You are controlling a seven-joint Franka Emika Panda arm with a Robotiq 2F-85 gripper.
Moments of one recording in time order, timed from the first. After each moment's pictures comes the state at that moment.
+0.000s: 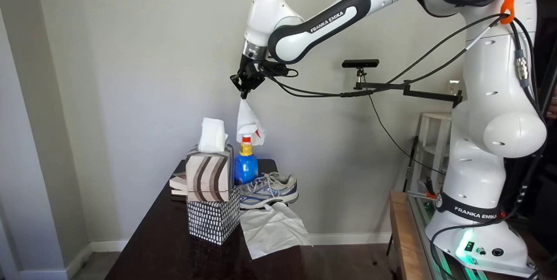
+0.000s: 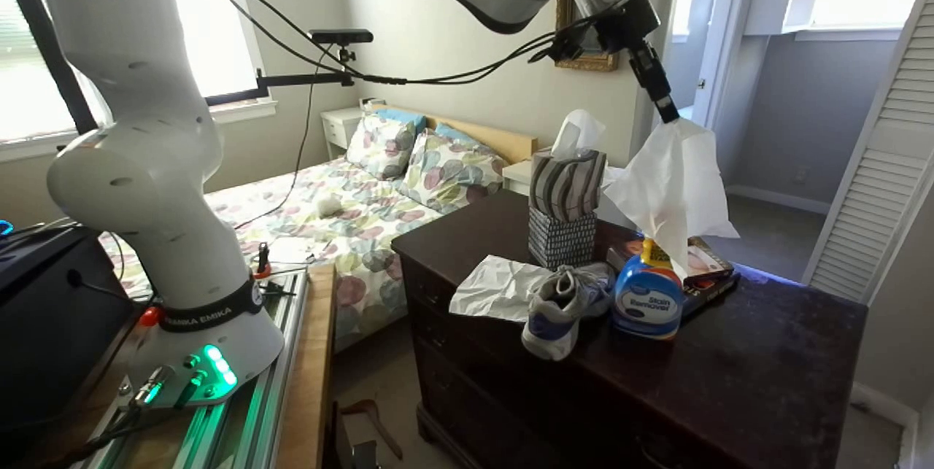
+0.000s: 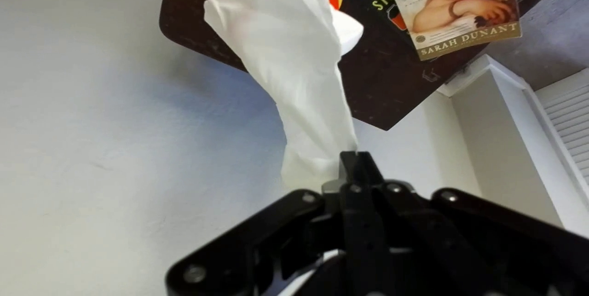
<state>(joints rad) -0.02 0.14 0.01 -1.87 -0.54 2.41 0.90</state>
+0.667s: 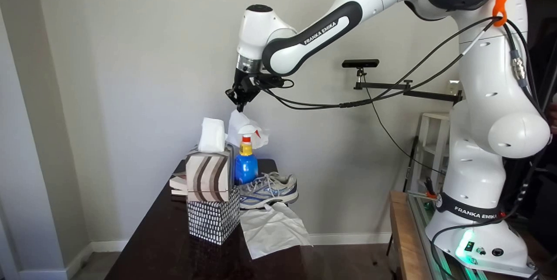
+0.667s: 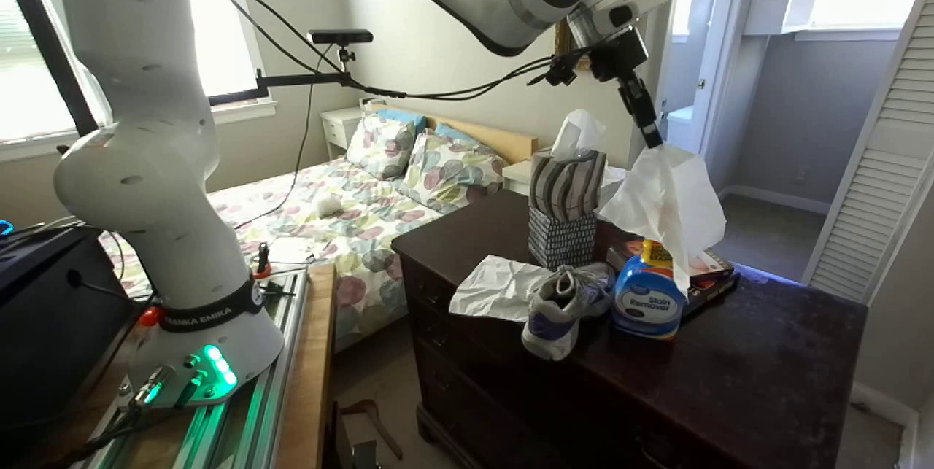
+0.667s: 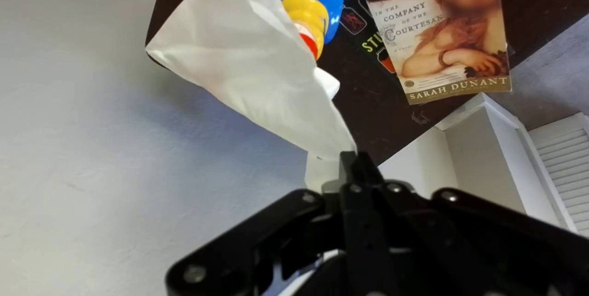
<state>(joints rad) 0.04 0.21 -0.02 -1.87 -0.54 2.41 0.88</state>
